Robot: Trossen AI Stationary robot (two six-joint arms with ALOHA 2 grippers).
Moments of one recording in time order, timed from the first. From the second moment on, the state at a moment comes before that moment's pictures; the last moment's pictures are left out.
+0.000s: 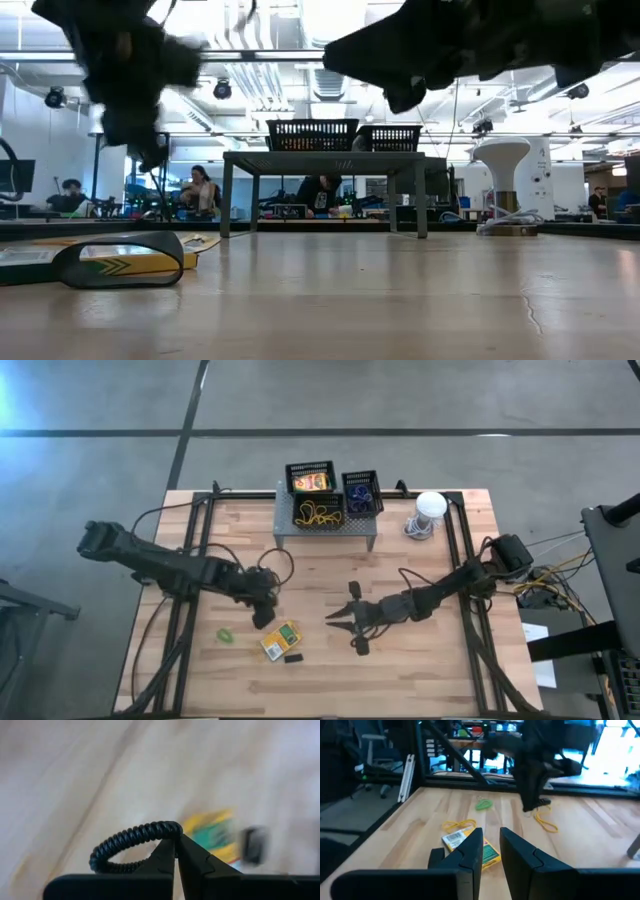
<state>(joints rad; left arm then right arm) -0.21 1.24 0.72 -0.50 -0.04 -0.71 0.35 1.74 0.69 0.90 0.26 0.07</state>
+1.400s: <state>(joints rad) -0.18 1.25 0.63 0.32 0.20 0.11 0.17 1.72 1.06 0.35 0.15 -0.26</state>
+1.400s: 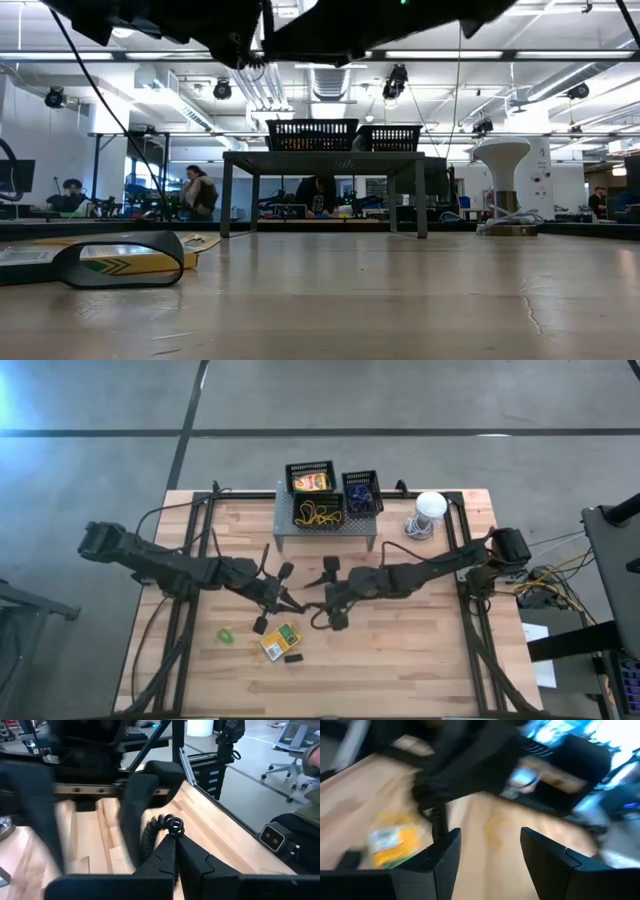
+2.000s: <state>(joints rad) -0.16 1.25 0.63 0.29 0.14 0.10 0.16 1.72 1.09 0.14 0.05 -0.12</state>
